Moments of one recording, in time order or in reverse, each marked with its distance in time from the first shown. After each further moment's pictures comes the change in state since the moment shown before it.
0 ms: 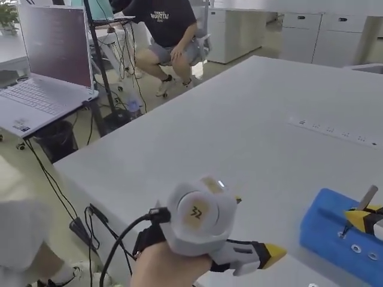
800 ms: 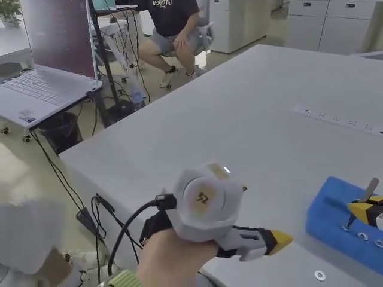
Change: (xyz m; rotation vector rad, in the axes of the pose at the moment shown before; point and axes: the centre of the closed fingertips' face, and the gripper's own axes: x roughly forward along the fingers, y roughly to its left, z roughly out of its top) left arm 0.000 -0.001 0.002 -0.004 -0.003 -0.004; right arm 0.007 0.003 -0.007 -0.073 0.022 -0.006
